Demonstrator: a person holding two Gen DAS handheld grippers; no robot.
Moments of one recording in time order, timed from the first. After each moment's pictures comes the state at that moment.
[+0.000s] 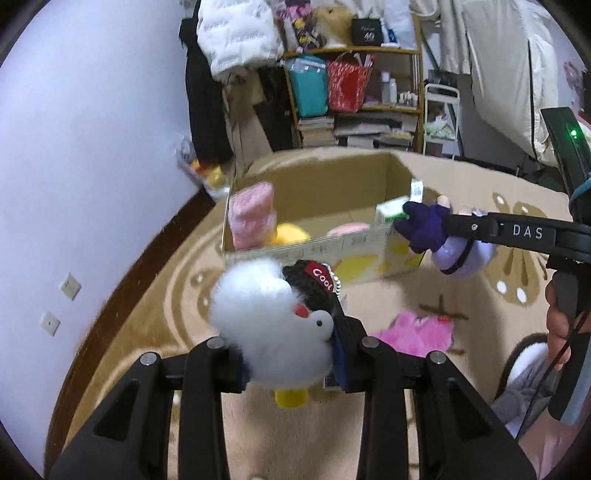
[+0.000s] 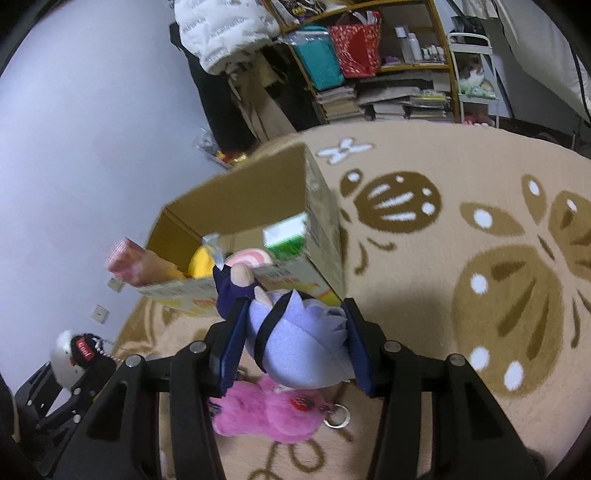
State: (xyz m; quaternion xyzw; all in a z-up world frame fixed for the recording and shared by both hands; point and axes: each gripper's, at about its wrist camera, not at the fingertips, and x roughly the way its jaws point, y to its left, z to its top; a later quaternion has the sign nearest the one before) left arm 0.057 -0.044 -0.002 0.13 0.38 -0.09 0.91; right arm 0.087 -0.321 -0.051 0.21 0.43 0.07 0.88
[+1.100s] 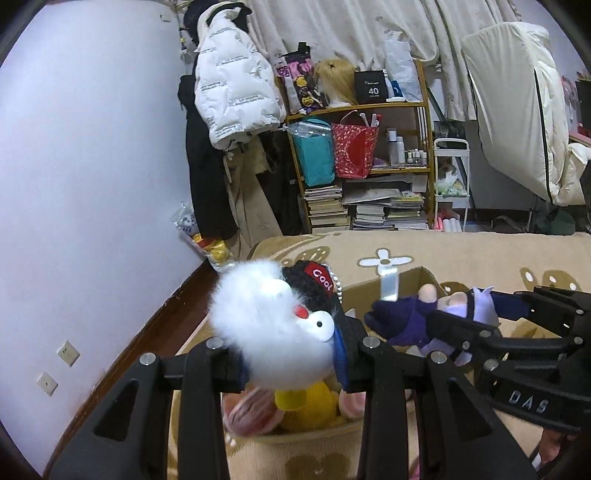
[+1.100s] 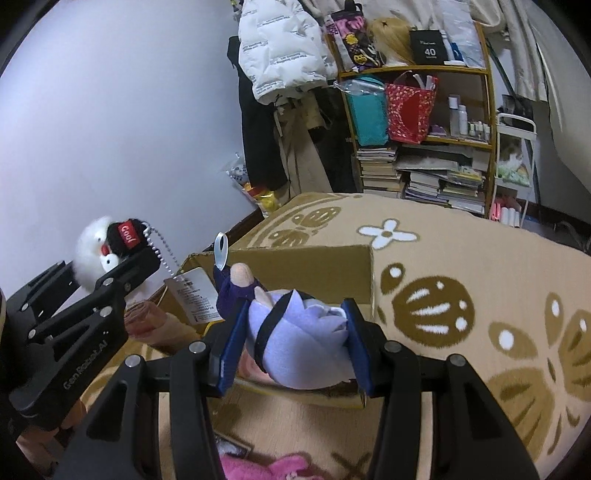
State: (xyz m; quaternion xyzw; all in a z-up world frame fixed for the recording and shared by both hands) left arm 0.169 -0.076 0.034 0.14 0.26 -0.09 0.95; right arm 0.146 -0.284 -0.010 0.11 0.35 0.11 0.93
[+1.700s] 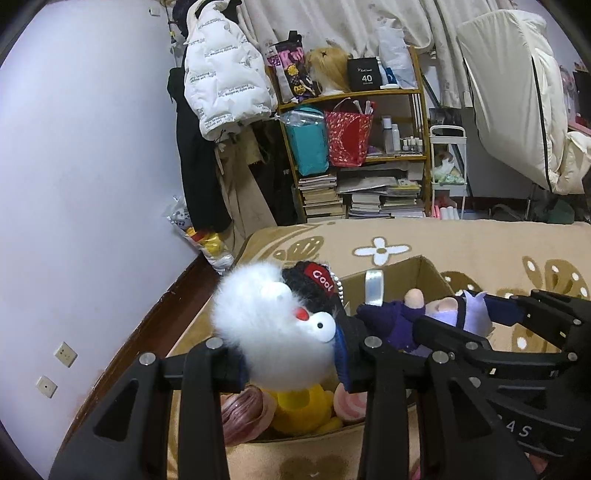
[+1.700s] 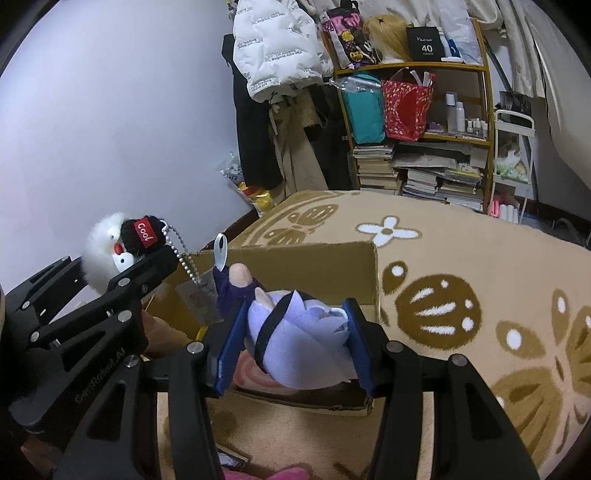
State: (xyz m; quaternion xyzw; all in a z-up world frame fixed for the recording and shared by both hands) left arm 0.187 -0.091 0.018 0.14 0.28 -0.09 0.94; right arm 0.153 -0.279 -0.024 0.12 0.35 0.10 0.92
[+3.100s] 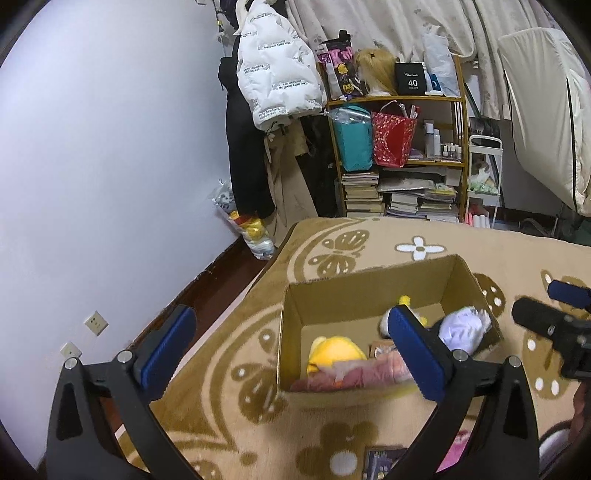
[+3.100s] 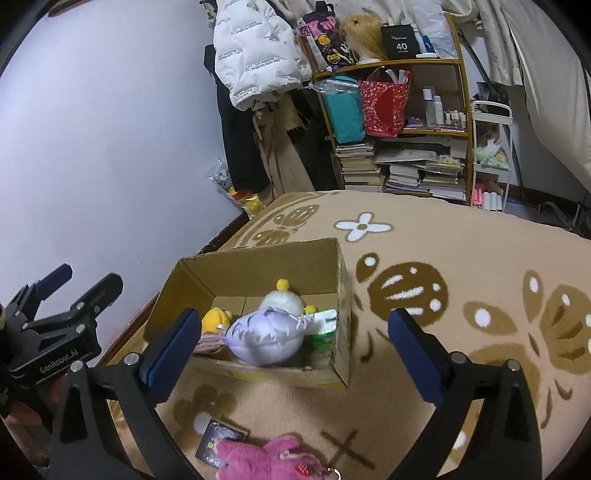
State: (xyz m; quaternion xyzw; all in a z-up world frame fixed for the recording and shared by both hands) left arm 0.146 -0.038 0.050 0.12 0.30 -0.02 0.95; right arm 0.117 -0.308 0.003 0.15 0.36 0.07 0.92
